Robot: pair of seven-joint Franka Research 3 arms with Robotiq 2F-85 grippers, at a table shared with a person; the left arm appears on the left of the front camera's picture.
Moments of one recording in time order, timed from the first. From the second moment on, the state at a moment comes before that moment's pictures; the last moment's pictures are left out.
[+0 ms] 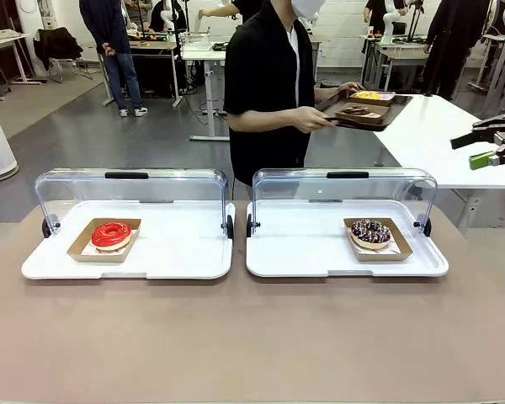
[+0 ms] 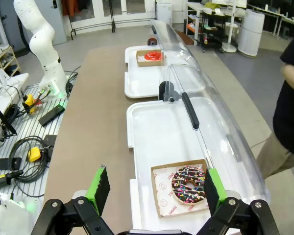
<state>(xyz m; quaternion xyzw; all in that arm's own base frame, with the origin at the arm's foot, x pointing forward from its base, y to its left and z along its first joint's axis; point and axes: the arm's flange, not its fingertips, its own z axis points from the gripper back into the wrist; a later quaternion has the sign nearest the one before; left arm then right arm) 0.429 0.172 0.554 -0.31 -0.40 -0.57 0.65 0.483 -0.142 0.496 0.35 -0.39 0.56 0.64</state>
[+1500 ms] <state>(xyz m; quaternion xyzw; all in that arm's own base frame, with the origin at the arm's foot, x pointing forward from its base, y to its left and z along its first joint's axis) 0.432 0.173 0.552 -0.32 -0.39 -0.57 0.65 0.483 -0.142 0.496 0.35 -0.39 0.56 0.64</state>
